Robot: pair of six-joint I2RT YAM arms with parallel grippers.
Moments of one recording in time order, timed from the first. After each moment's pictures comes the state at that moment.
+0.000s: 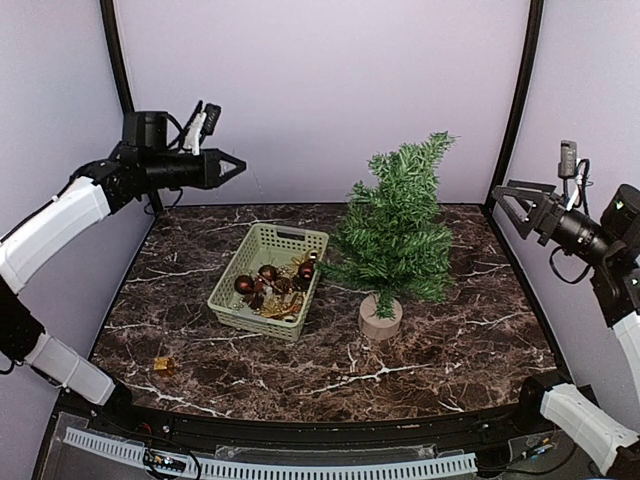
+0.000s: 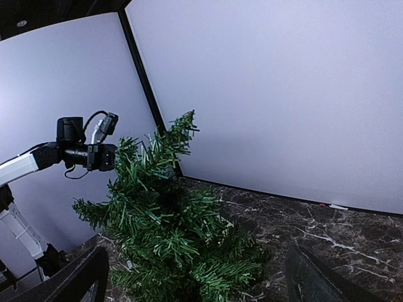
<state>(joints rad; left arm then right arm) -0.40 1.40 1.45 -0.34 0.47 -0.18 0.06 0.61 0.85 -0.14 -0.73 0.36</state>
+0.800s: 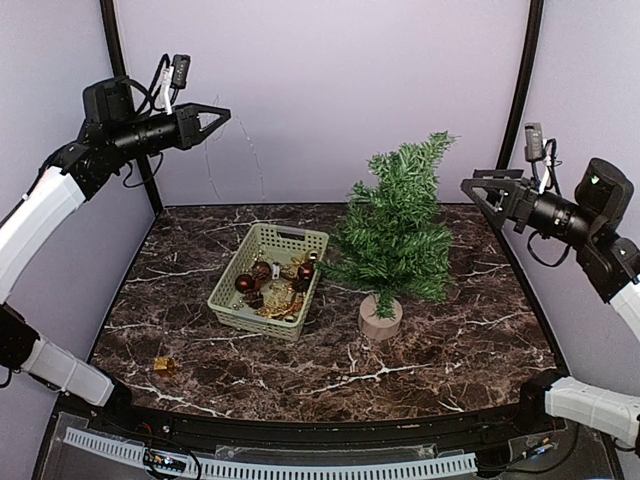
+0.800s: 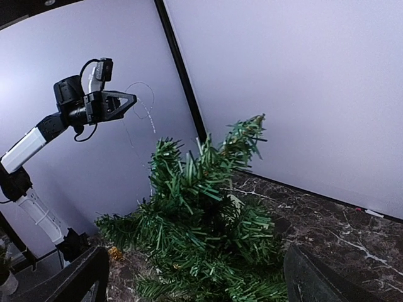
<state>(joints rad) -0.38 1.34 1.57 -0.26 0.51 -0.20 0.29 0.75 0.94 -0.14 -0.65 0.31</state>
